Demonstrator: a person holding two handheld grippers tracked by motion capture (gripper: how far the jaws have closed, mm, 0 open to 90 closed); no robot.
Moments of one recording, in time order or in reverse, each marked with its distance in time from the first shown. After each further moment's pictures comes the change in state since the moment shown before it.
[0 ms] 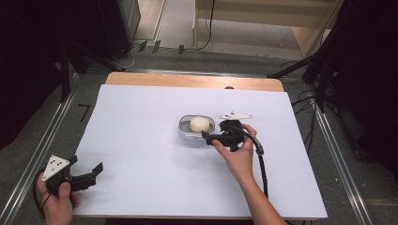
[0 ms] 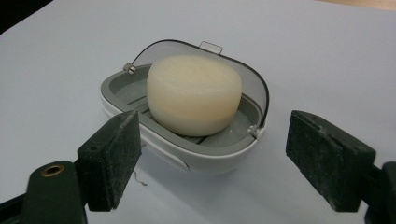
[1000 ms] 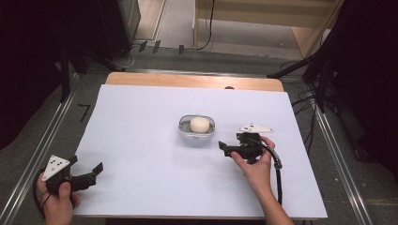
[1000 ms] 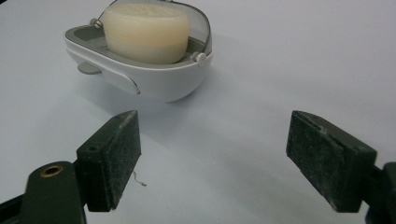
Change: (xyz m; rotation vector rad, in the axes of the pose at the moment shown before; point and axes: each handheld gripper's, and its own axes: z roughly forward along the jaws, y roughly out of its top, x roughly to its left) left arm 0.000 0.000 0.000 0.002 0.004 0.001; right arm -0.033 -0.042 -0.034 0.005 -0.024 0.030
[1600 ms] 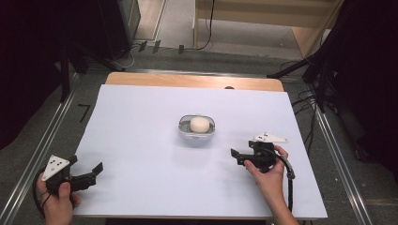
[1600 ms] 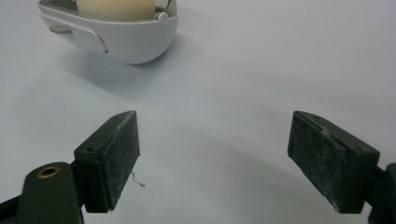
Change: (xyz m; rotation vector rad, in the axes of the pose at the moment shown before) left arm 0.000 0.000 0.000 0.000 -0.002 -0.002; right arm -0.024 -0.030 -0.025 -0.001 -0.023 0.022
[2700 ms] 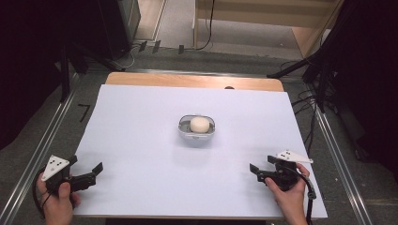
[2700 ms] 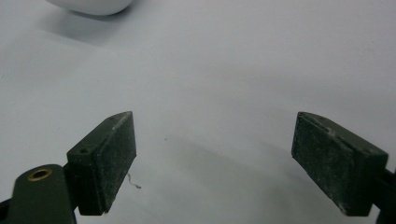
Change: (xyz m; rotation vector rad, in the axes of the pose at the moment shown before) left arm 0.000 0.000 0.000 -0.003 0.001 0.000; right arm -0.036 -0.053 -0.042 -0.018 -0.024 0.029
